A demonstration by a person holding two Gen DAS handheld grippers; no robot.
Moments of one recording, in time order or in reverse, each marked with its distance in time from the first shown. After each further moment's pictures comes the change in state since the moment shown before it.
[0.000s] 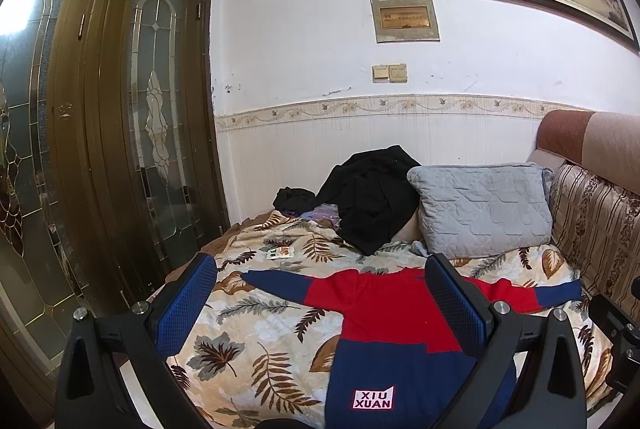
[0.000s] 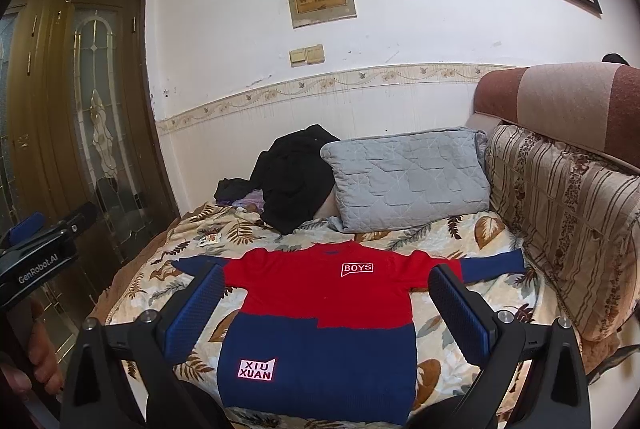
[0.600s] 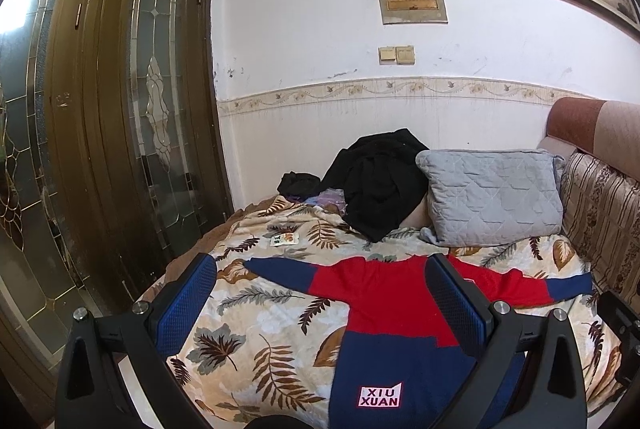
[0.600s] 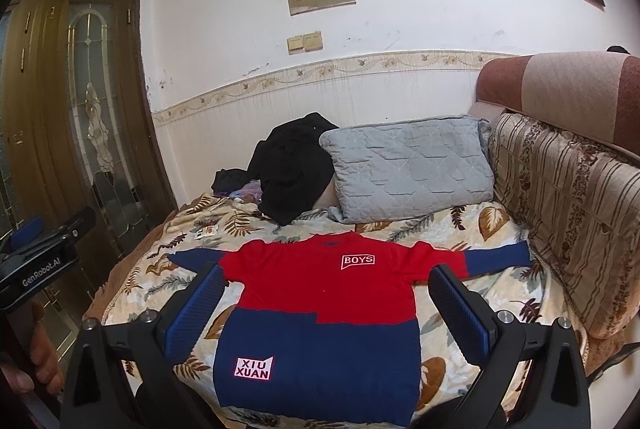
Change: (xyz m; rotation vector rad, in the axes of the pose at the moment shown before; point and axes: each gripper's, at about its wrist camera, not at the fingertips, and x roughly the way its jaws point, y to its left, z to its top) left arm 0.035 -0.001 -0.005 0.003 0.061 0.023; right arm 0.029 0.001 0.000 0.006 0.048 -0.003
